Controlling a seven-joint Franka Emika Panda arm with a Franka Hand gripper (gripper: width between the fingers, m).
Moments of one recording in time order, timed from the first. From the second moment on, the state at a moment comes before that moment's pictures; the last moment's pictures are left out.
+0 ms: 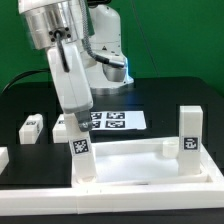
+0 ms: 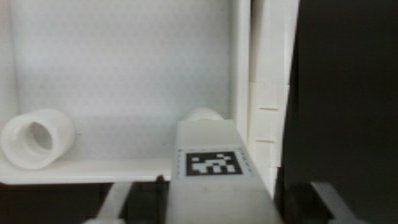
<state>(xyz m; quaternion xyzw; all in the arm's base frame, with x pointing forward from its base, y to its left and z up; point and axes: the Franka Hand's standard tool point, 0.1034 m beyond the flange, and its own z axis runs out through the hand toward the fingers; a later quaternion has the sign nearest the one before) 0.630 -0.047 0.115 -0.74 0.66 0.03 0.10</state>
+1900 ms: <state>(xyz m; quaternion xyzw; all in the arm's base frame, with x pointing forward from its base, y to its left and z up) 0.630 -0.055 0.114 -0.96 0.27 -0.03 0.06</state>
